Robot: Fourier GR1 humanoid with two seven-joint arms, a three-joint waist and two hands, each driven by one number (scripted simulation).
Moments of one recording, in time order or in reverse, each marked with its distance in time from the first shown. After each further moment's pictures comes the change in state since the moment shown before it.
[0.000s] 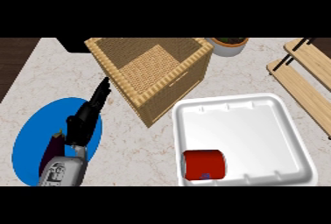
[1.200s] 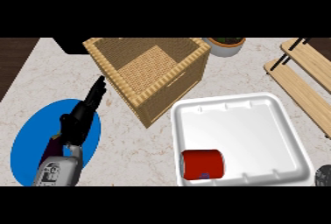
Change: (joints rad) left arm 0.000 0.016 0.020 -0.016 0.008 -0.011 0.020; right arm 0.111 0.088 -0.063 -0.304 0.028 0.041 0.082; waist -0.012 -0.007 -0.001
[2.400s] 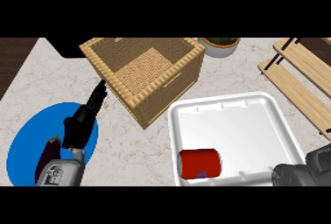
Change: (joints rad) left arm 0.024 -0.016 -0.004 0.014 -0.013 0.016 -0.013; right arm -0.085 0.235 0.036 -0.802 0.112 0.227 0.009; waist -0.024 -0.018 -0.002
